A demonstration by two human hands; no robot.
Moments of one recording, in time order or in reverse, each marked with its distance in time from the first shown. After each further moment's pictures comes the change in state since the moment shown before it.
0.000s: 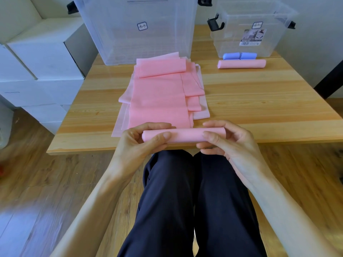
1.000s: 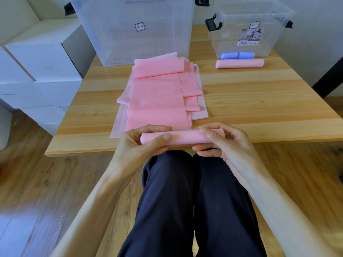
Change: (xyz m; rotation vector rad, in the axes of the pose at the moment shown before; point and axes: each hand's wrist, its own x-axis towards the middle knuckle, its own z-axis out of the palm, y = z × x) left_hand -0.001 0.003 0.003 -0.004 0.010 -0.050; right_hand 0.001 0.000 0.003 0.004 -0.025 0.039
